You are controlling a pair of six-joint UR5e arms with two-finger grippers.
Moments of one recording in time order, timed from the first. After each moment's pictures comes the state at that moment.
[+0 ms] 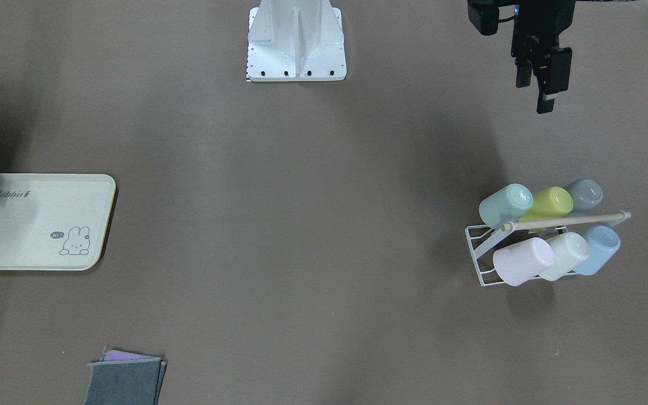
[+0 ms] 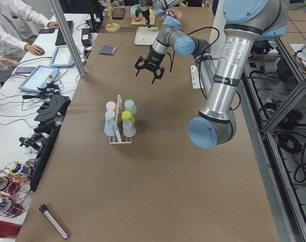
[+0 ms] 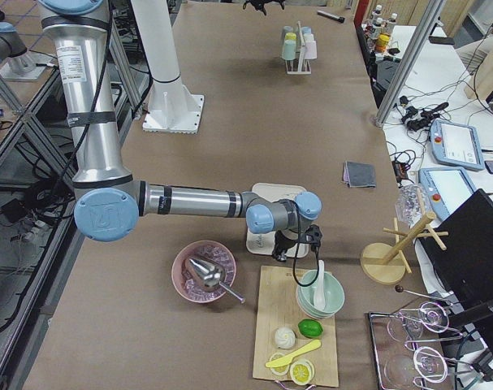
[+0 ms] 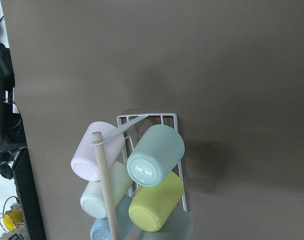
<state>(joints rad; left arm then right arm) -0.73 -1.85 -2.42 -1.11 -1.48 0.73 1.18 -1.46 1.35 -1.37 2.31 0.37</state>
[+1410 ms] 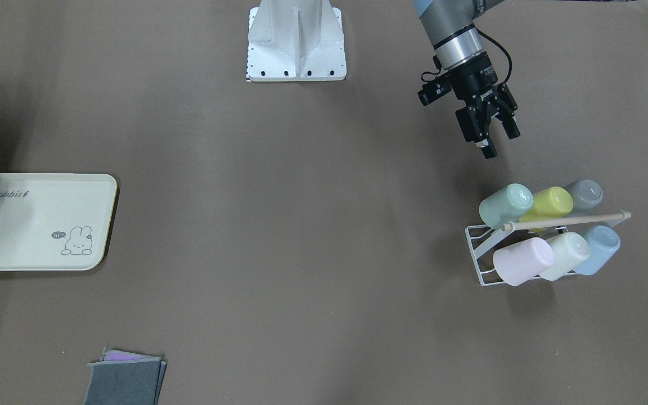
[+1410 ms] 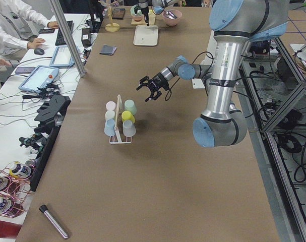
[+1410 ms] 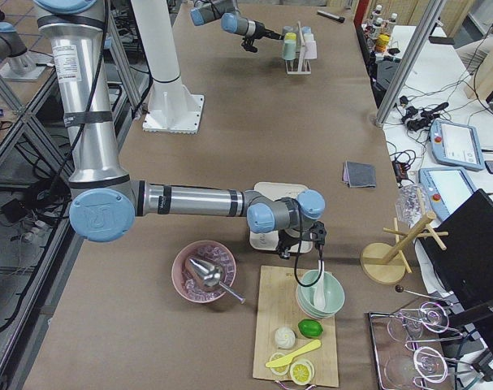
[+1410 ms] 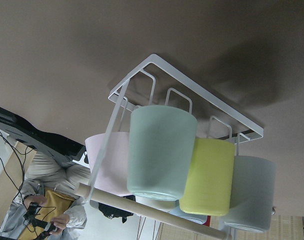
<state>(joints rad) -0.36 -1.76 -2.09 -1.16 -0.71 0.87 1.24 -1.46 1.38 -1.37 2.38 0.37</state>
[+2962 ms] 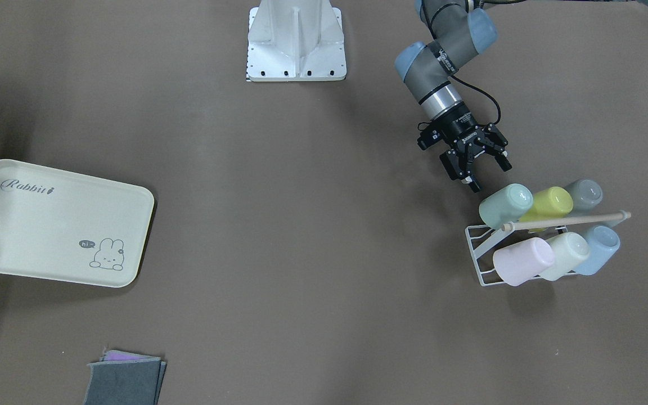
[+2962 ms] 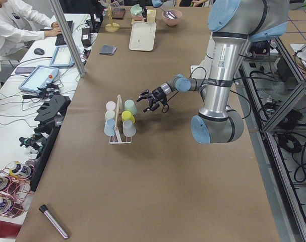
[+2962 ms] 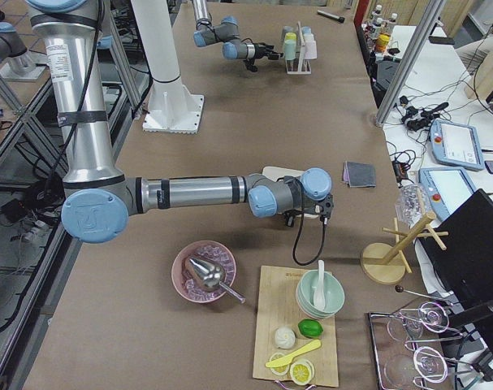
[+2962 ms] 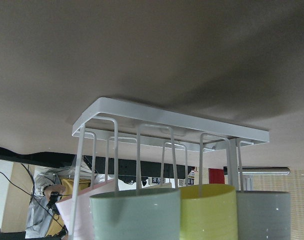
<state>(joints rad) -0.30 -1.81 -1.84 -1.17 -0.60 0.84 1.30 -1.46 1.51 -1.37 2.64 0.49</state>
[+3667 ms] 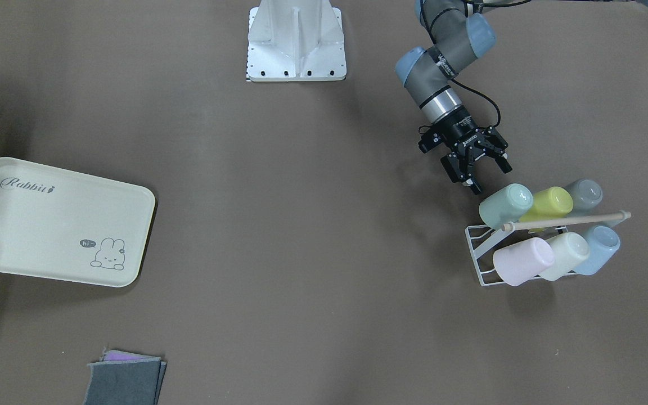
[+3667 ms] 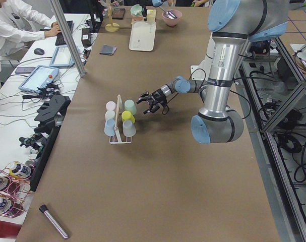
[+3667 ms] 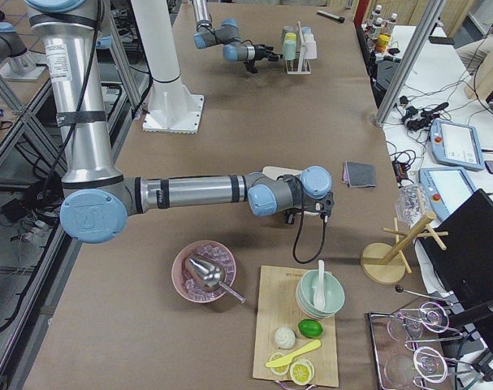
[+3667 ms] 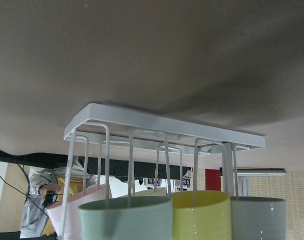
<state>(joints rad) -0.29 -1.82 -1.82 -1.17 -0.60 0.83 1.31 -1.46 1.53 -1.37 2.65 0.49</state>
